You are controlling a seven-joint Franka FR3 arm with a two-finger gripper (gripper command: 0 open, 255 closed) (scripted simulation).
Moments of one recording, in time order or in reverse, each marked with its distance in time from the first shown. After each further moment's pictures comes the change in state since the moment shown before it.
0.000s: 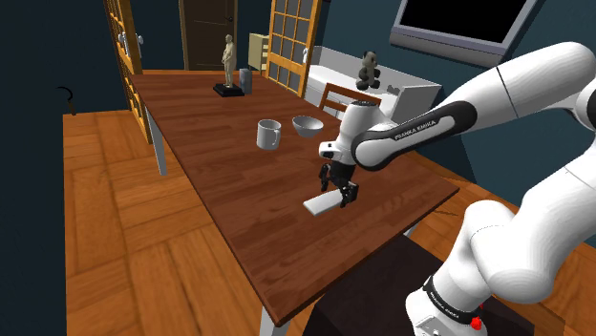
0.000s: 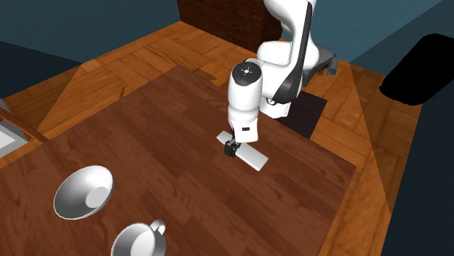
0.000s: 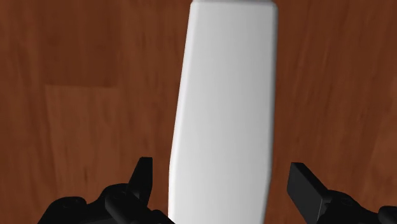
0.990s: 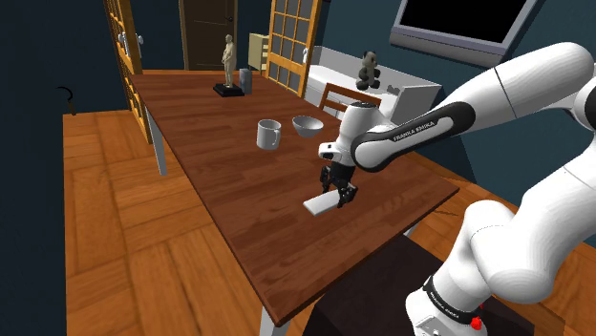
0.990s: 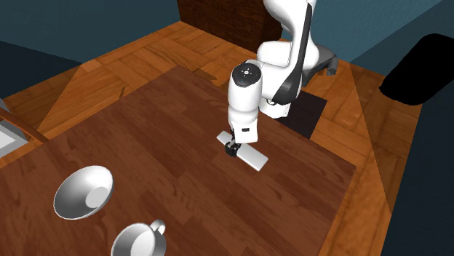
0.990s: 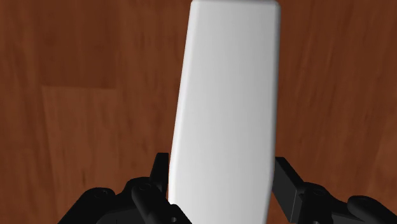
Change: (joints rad) arm 0.001 0.008 -0.002 -0.004 0.002 0.012 -0.002
